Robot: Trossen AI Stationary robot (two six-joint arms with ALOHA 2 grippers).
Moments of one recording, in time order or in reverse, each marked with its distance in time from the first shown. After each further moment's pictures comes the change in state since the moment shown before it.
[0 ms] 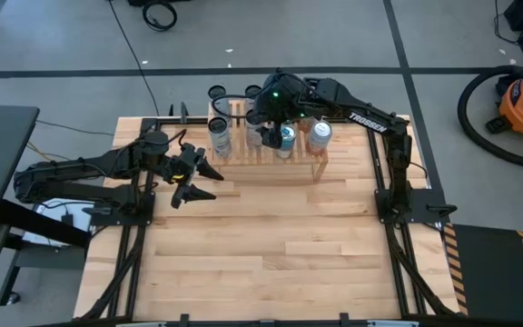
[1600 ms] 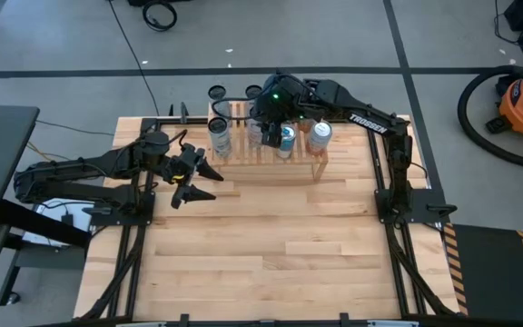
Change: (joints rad) left arm 0.000 0.000 0.000 -0.015 0.000 0.000; right arm 0.011 -0.004 -0.010 0.006 0.068 -0.008
